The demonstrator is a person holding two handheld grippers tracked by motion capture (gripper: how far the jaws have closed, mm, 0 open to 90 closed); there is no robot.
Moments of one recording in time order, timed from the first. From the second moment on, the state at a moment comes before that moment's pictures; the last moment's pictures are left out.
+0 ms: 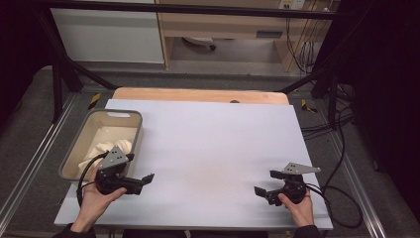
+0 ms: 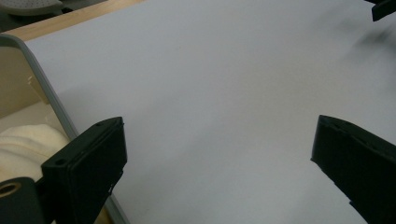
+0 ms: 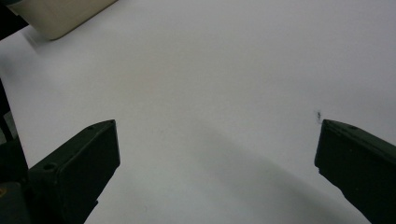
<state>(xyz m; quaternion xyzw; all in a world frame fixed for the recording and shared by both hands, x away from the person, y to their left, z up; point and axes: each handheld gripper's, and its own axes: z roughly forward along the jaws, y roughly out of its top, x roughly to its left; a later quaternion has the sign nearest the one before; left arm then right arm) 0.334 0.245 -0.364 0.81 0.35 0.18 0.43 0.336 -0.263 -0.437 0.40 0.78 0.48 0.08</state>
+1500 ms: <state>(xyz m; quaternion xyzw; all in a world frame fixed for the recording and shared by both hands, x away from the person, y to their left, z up) 0.349 0.284 -0.331 0.80 0.38 0.21 0.41 0.336 -0.263 -0.437 0.41 0.78 0.48 0.07</state>
